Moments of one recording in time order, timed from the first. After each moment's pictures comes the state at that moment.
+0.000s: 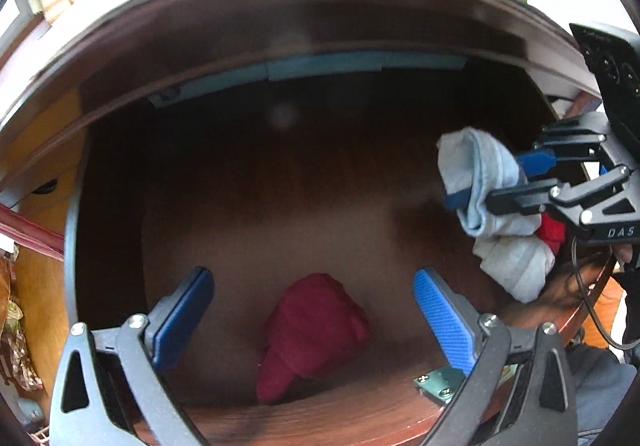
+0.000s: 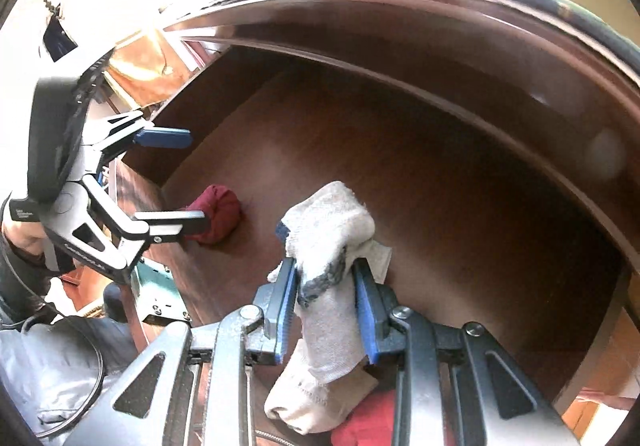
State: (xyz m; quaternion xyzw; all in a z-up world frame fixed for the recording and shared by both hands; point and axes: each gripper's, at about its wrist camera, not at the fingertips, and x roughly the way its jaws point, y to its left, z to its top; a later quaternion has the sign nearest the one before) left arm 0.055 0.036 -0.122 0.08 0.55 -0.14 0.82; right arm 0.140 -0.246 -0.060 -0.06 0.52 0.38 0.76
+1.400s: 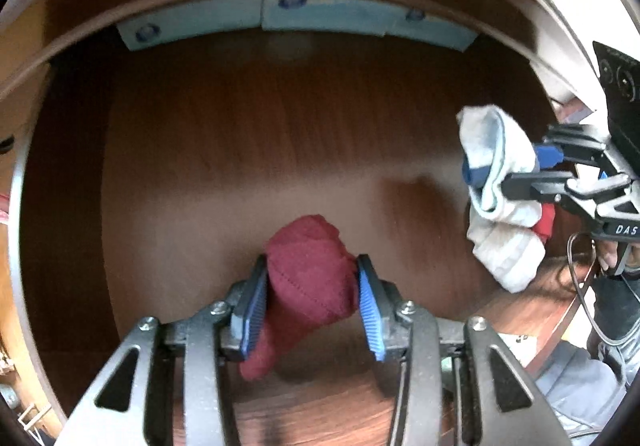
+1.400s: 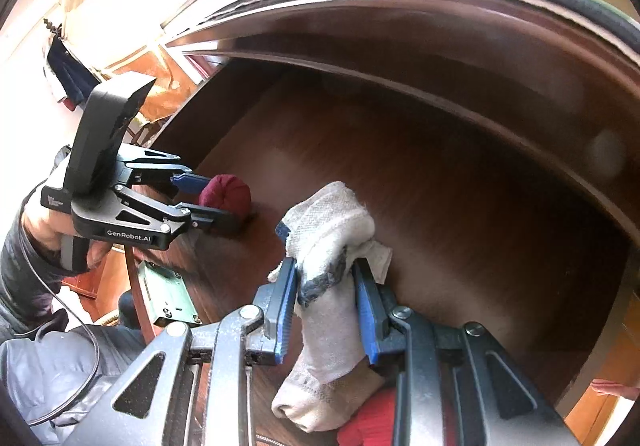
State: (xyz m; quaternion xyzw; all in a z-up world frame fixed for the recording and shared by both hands) left arm 0.076 0.058 -0.162 0.02 0.60 -0.18 0.78; right arm 0.145 -0.264 -0.060 -0.03 0.52 0.39 0.76
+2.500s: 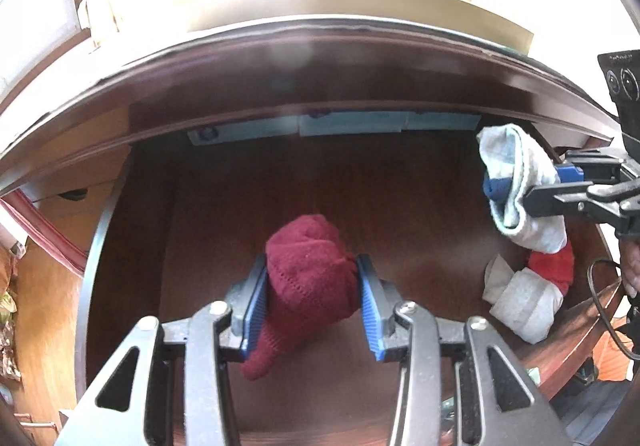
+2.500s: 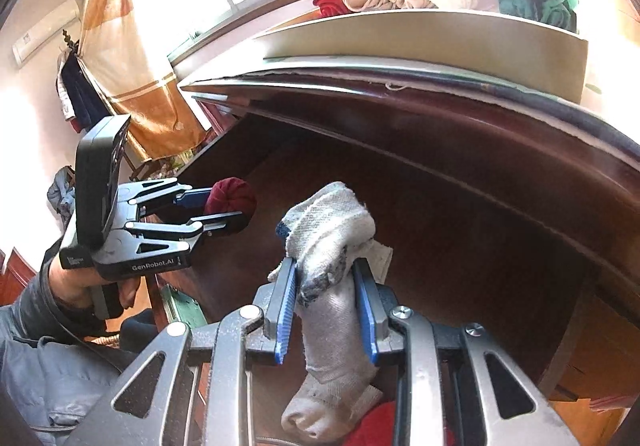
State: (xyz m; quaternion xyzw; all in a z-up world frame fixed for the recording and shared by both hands) left arm 0.037 0.047 -0.120 0.05 0.42 -0.09 0.90; right arm 0.104 -0.311 -0.021 0.00 0.42 0.39 0.82
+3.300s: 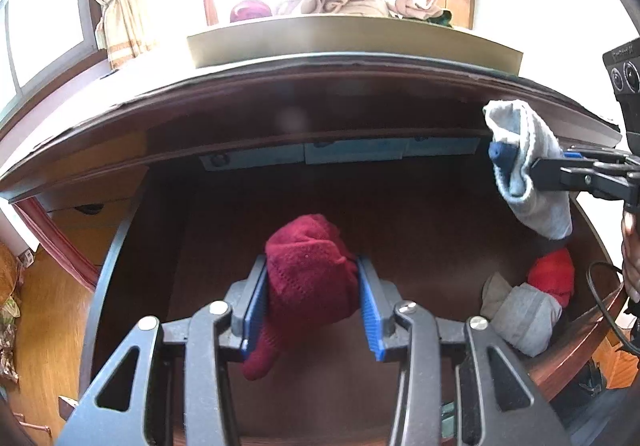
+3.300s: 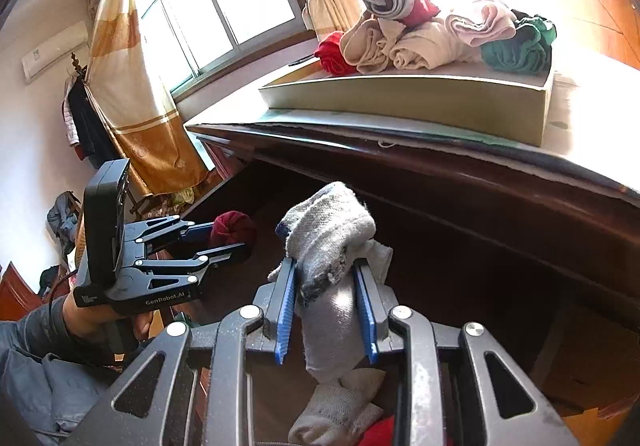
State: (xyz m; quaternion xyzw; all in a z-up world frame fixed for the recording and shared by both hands) left arm 0.006 0.039 -0.108 0.05 0.37 -0.08 0.93; right arm 0.073 -0.340 -0.002 0.03 0.35 0.38 0.86
